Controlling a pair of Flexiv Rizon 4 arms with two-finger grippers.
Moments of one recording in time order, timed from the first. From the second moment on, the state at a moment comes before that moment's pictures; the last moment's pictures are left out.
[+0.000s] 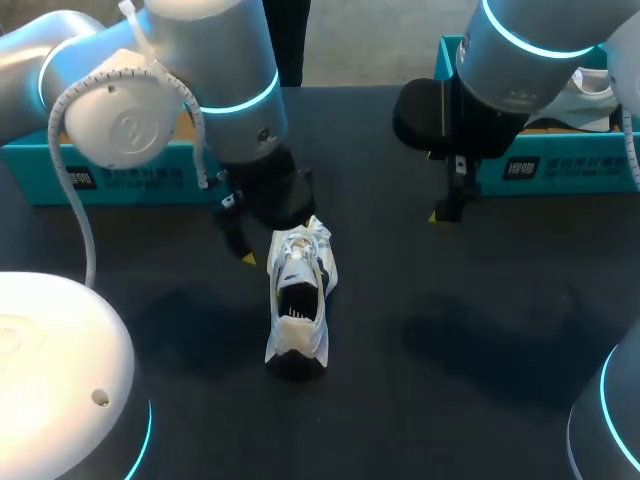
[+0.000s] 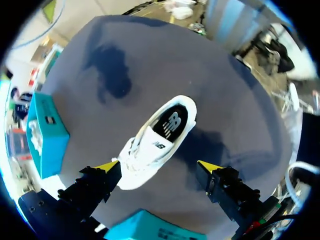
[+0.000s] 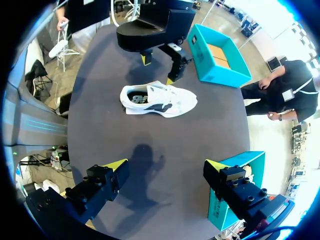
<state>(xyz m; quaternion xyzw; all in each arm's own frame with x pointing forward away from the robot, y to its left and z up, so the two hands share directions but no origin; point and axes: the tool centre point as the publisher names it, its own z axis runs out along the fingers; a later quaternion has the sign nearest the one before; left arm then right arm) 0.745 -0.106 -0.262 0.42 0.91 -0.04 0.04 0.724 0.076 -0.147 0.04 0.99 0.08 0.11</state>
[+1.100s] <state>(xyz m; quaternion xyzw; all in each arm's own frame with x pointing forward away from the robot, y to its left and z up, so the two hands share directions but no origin) 0.733 -0.094 -0.272 0.07 1.00 -0.03 0.05 0.724 0.076 -0.147 0.04 0.99 0.08 0.11</state>
